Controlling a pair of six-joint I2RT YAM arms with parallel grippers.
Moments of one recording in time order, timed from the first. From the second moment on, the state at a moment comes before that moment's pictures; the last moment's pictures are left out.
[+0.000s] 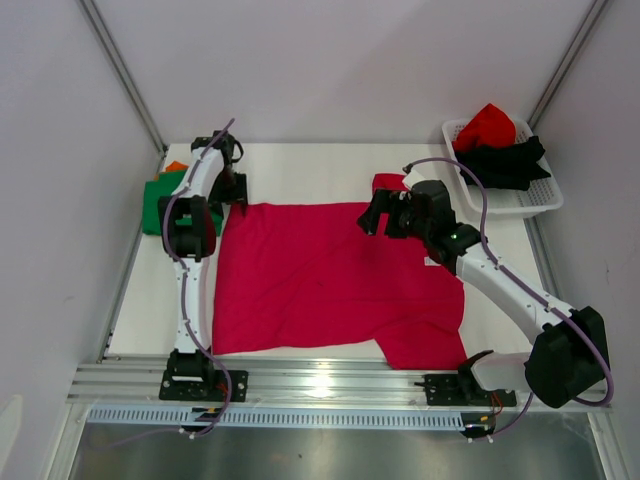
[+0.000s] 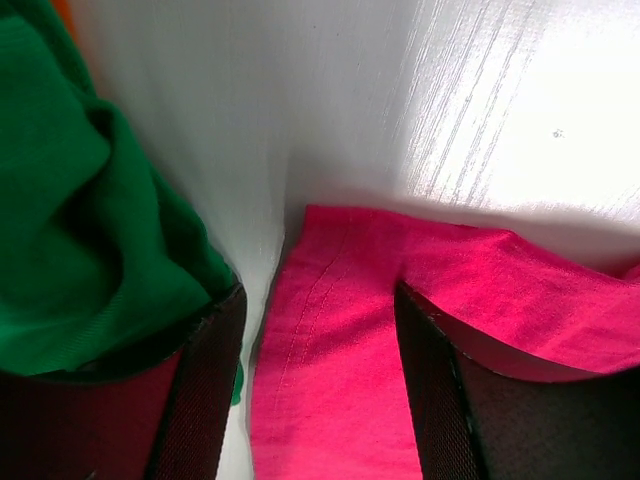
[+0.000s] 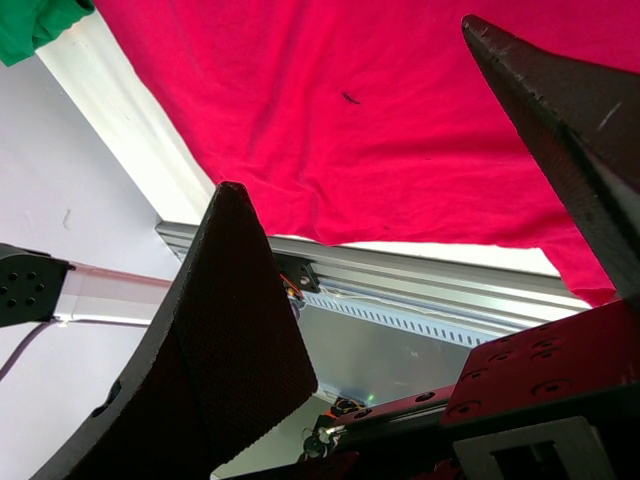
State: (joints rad) left arm -0.01 2.55 2.34 -1.25 -0.04 -0.17; right arm 0.50 1.30 1.01 -0.19 -0.11 0.48
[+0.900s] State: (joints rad) left arm -0.01 2.50 2.25 -1.23 0.05 -0.24; right arm 0.50 1.26 1.02 -0.22 -0.10 0.48
